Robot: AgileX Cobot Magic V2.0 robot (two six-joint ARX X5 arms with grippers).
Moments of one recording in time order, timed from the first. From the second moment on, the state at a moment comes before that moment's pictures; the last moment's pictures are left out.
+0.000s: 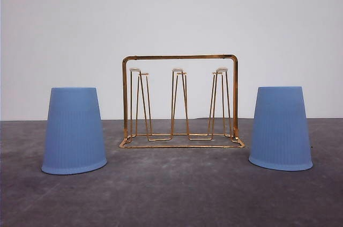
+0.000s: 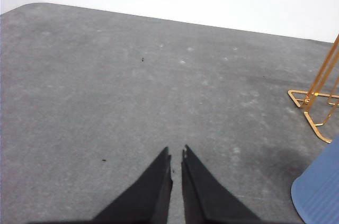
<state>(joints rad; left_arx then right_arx) 0.01 0.01 0.03 -0.18 0.00 -0.12 0.04 0.01 0.02 -0.17 -0.08 0.03</state>
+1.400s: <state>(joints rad) -0.15 1.10 0.92 -0.60 0.25 -0.09 0.12 1.06 0.85 -0.59 -0.29 0.02</state>
